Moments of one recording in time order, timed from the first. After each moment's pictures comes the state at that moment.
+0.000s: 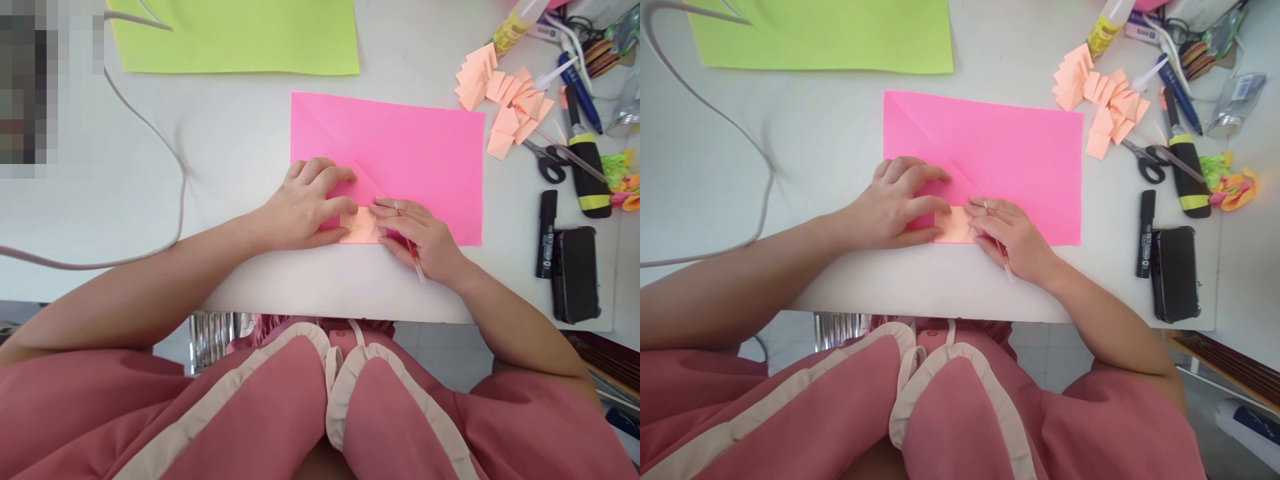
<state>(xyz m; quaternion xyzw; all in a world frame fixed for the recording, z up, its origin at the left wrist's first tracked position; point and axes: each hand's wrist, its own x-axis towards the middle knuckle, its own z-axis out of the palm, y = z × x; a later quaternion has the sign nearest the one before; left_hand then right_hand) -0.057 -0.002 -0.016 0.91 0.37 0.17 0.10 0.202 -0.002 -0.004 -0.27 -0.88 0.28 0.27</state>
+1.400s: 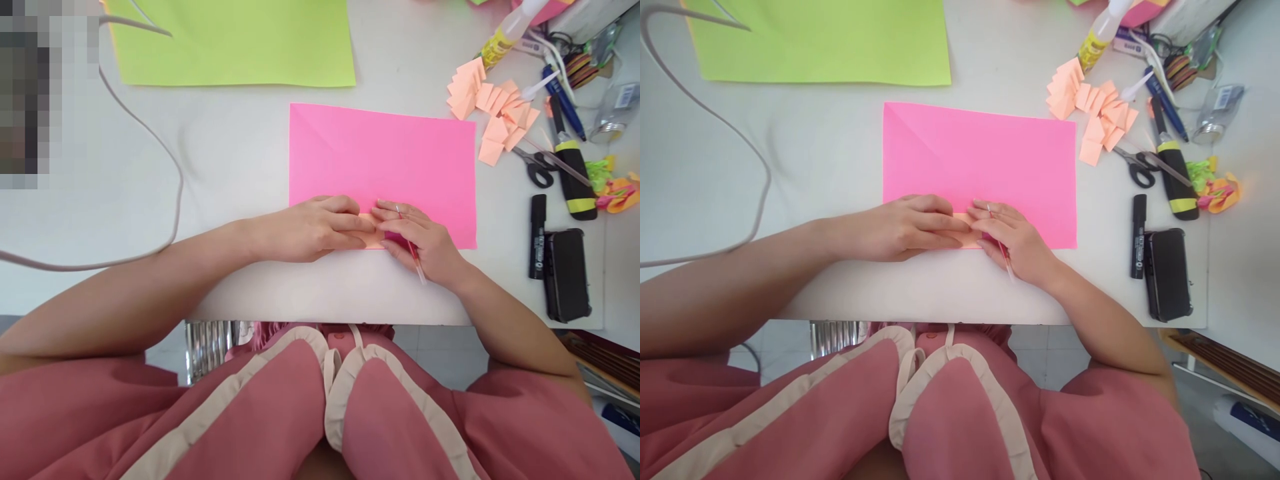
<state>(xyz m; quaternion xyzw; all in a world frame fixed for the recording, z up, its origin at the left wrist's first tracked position) -0.049 0.004 0.000 0.94 0.18 0.17 0.22 0.205 -0.001 0.000 -0.29 -0.88 0.29 0.25</state>
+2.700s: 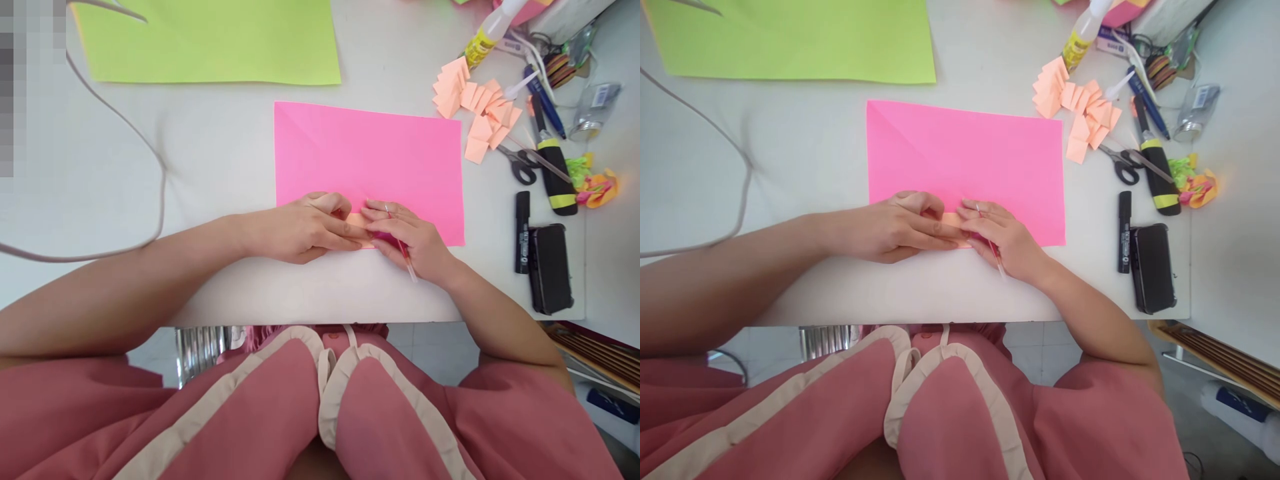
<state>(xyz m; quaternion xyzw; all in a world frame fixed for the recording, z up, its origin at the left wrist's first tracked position) -0.048 0.010 -0.003 0.93 0.17 0.14 0.28 0.209 -0.001 -0.003 -0.30 -0.86 0.33 0.25</state>
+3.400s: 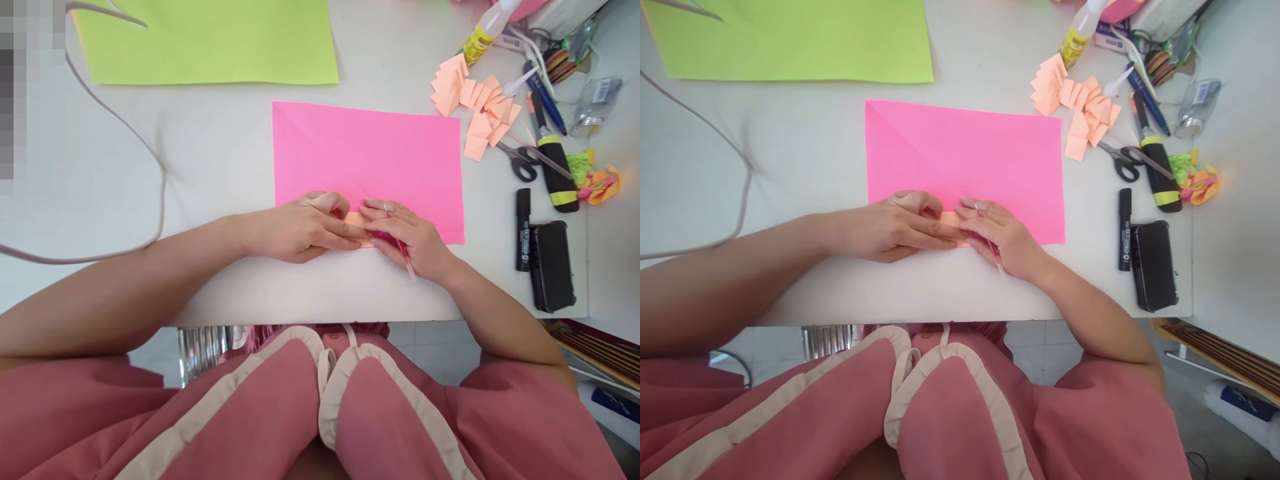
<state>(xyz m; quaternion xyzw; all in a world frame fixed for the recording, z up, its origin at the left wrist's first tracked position) -0.048 0.011 -0.003 0.94 0.15 0.14 0.27 0.209 0.000 -0.004 -0.28 -0.87 0.32 0.26</state>
